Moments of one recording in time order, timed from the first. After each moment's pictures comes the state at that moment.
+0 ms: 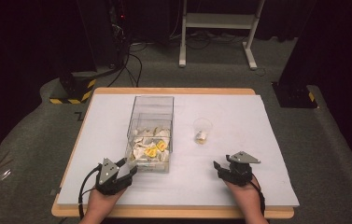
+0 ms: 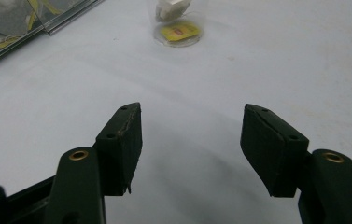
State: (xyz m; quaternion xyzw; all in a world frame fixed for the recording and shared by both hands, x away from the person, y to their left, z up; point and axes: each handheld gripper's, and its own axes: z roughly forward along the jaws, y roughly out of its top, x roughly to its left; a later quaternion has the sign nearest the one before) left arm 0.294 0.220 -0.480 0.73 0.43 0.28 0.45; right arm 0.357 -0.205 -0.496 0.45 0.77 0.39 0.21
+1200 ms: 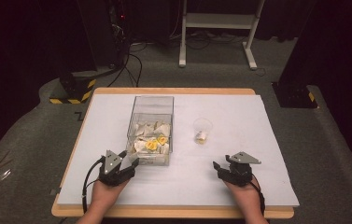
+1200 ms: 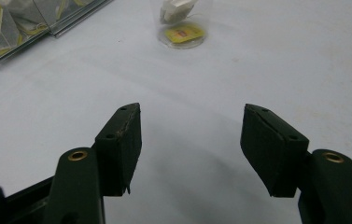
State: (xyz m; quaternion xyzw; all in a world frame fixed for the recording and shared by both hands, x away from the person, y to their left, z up) left arm 0.318 0.214 -0.478 0.72 0.46 0.29 0.43; right arm 0.356 -0.205 -0.496 0.45 0.77 0.40 0.21
